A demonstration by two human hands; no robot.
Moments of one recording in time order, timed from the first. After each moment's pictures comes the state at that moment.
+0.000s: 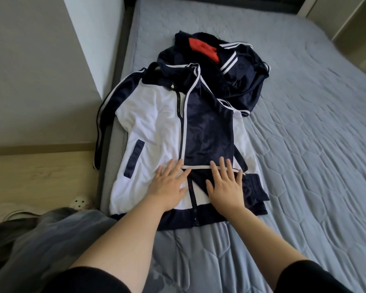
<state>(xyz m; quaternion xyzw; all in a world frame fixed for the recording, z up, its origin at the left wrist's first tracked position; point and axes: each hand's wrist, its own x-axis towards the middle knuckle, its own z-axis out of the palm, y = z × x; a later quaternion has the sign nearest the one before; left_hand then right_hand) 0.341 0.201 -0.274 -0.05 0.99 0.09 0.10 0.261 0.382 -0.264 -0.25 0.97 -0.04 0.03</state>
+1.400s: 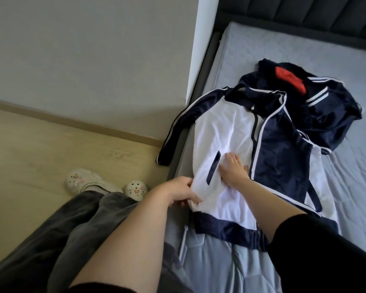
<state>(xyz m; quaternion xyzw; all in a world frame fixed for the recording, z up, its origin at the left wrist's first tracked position) 0.447 0.102 -0.213 -0.35 0.69 0.62 0.14 0.254 0.192 -0.247 -0.32 0.92 -0.09 0.22</state>
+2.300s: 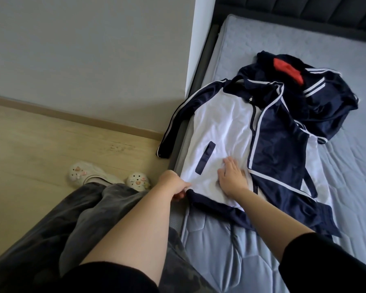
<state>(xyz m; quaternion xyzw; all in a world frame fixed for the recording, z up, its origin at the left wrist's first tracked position) 0.462 0.113 -0.212 -0.51 0.66 0.54 0.12 0.302 0.232 -0.257 -0.33 0.91 -0.15 0.19</state>
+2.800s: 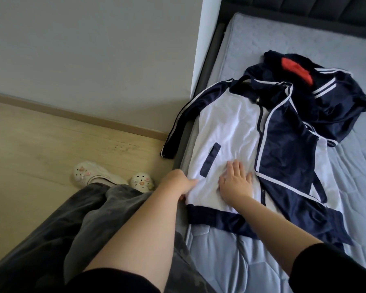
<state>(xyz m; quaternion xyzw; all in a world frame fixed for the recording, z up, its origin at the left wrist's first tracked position) 0.455 0.103 -0.217 -0.46 0.77 0.41 0.16 0.318 0.229 -0.263 -0.34 0.93 -0.02 0.13</state>
